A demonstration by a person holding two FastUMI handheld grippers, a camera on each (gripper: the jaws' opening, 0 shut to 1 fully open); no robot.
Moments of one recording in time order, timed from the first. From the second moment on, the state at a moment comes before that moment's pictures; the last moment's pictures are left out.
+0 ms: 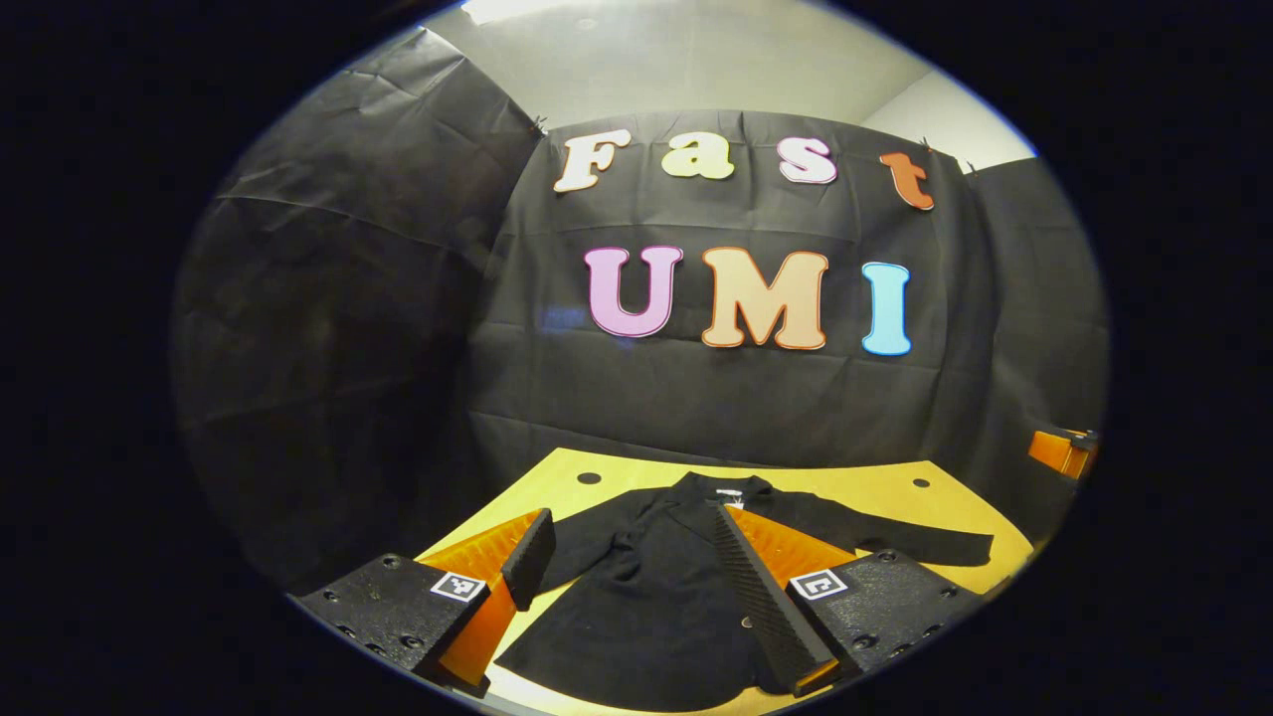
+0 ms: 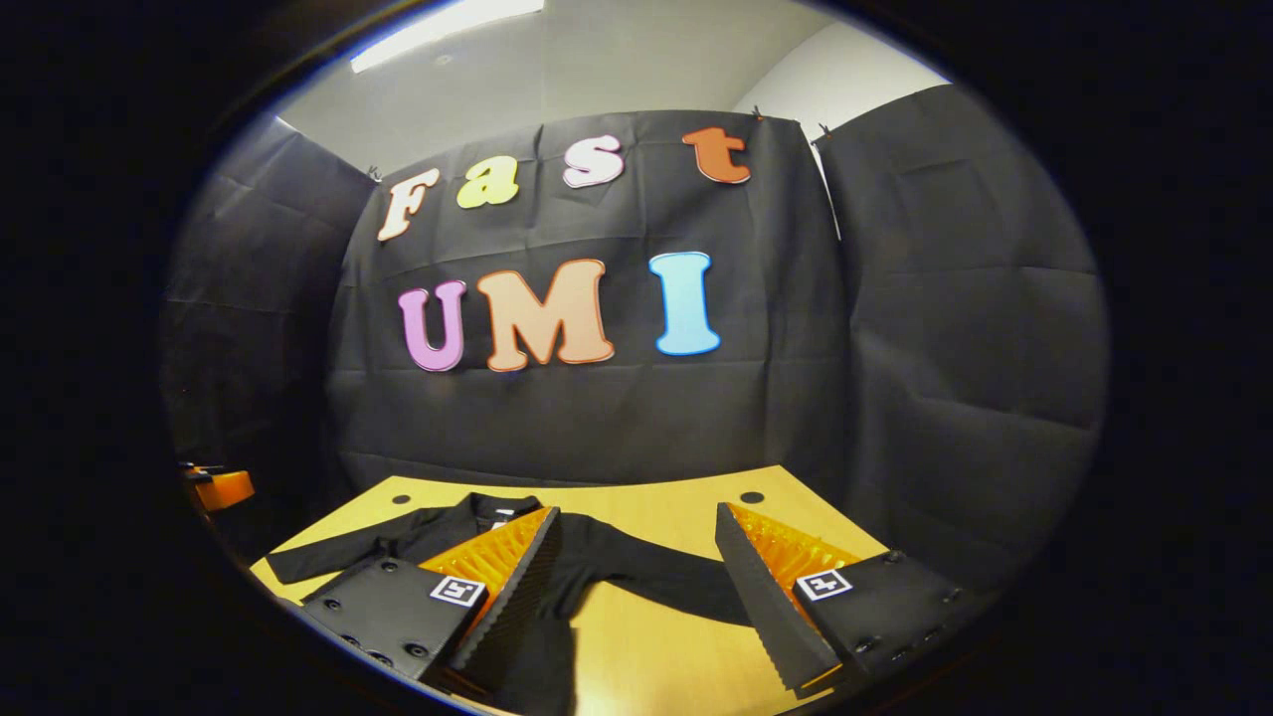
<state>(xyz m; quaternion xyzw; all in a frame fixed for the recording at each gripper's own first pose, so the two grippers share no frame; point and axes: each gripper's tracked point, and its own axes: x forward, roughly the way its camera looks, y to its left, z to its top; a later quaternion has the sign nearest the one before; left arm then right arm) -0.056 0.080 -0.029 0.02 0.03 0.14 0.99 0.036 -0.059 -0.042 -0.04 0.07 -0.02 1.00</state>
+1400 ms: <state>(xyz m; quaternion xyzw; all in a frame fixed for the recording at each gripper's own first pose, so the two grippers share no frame) -0.088 0.101 -0.050 0.04 0.07 0.26 0.96 0.146 -0.258 -0.294 0.00 0.37 -0.14 0.92</state>
